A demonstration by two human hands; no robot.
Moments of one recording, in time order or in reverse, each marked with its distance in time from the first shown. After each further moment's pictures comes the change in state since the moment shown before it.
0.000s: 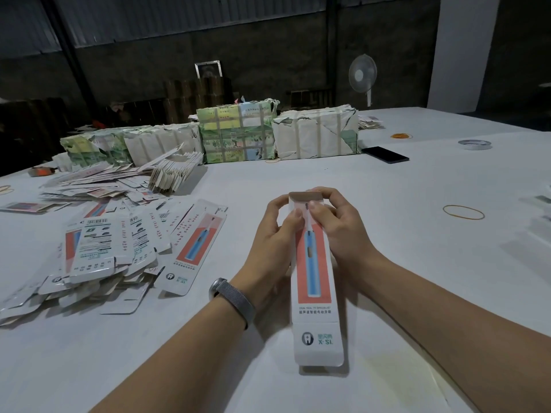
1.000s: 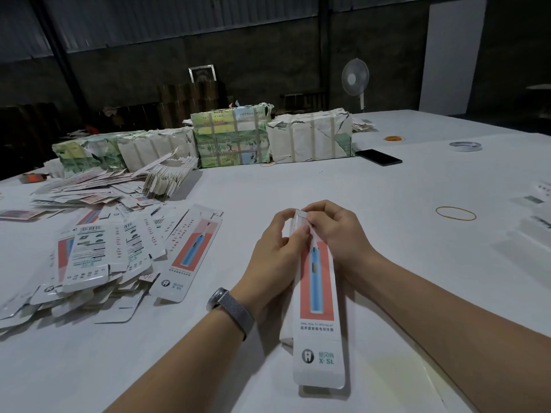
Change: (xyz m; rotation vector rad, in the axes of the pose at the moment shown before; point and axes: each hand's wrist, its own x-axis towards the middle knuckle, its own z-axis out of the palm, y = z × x) left_hand -0.004 -0.005 0.000 0.237 -0.087 0.018; right_hand 0.007 0.006 -0.006 -0.095 0.044 0.122
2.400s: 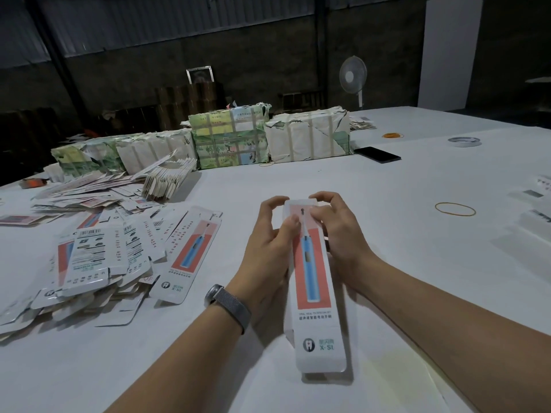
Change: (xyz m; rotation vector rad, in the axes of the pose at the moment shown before) left_hand 0.003 0.005 -0.005 -0.117 0.046 0.053; right_hand -0.004 0.000 0.003 0.107 0.002 -0.005
